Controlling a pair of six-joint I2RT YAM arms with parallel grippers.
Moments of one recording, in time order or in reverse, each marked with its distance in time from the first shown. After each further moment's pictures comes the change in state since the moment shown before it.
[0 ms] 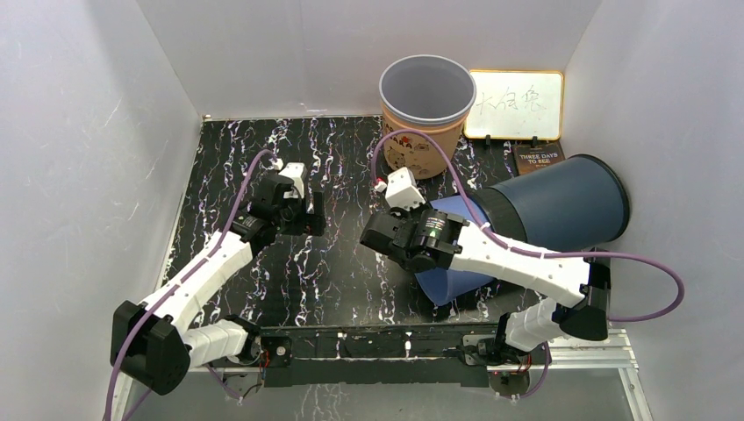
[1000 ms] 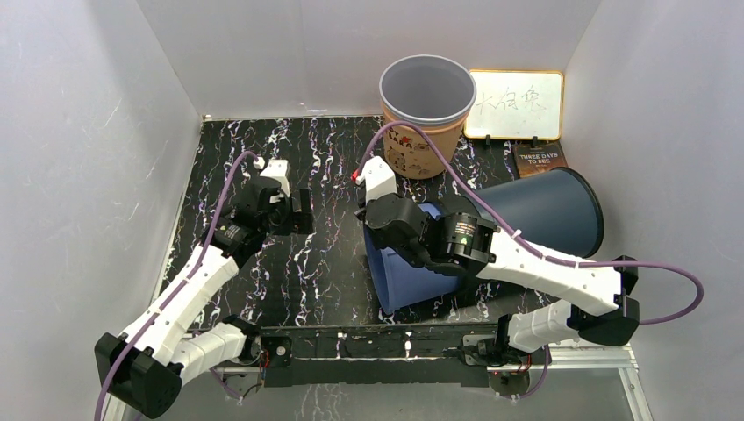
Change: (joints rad) left arm 0.000 -0.142 0.030 -0.110 -0.117 -0.013; right arm 0.072 -0.100 0.059 0.475 -0.436 -0.222
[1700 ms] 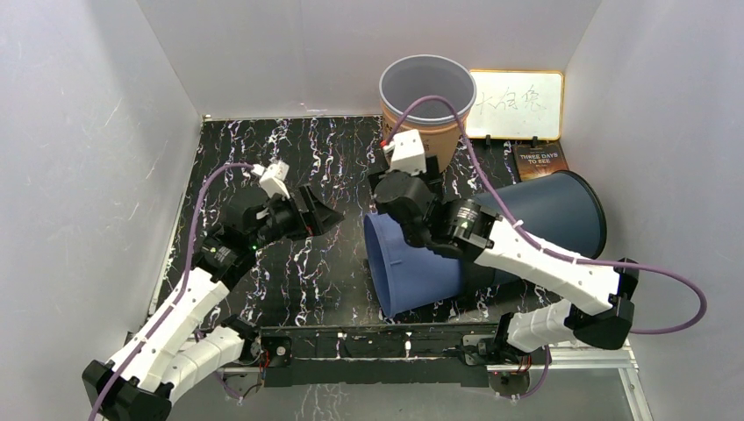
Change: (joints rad) left arm -0.026 -0.159 -0.071 0.217 0.409 -0.386; right arm -0.098 0.013 -0.010 0.073 0.324 -0.016
